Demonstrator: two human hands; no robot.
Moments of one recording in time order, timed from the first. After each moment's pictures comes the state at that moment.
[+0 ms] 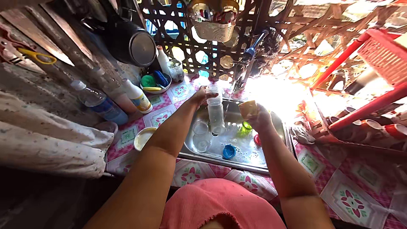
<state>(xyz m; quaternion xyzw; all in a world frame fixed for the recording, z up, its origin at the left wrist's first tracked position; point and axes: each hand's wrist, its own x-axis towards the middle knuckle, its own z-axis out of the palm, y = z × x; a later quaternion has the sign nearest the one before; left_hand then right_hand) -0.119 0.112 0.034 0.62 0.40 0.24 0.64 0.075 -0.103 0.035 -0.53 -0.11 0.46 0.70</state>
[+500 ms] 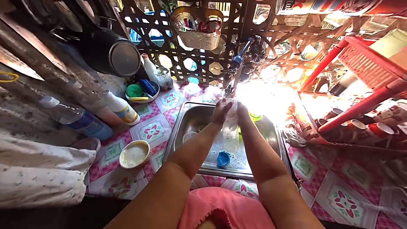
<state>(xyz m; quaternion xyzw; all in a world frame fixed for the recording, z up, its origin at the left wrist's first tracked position) -0.011 0.027 -0.015 0.58 0.32 0.41 0.62 0.085 -0.027 0.018 -0.71 -0.30 0.30 0.56</state>
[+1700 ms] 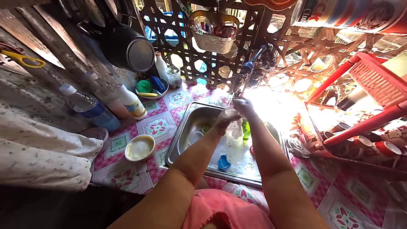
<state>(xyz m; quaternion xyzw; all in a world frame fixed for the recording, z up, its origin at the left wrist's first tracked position) -0.039 0.010 -0.004 0.51 0.31 0.32 0.74 0.106 -0.002 0.054 -0.66 -0.52 0.27 0.46</state>
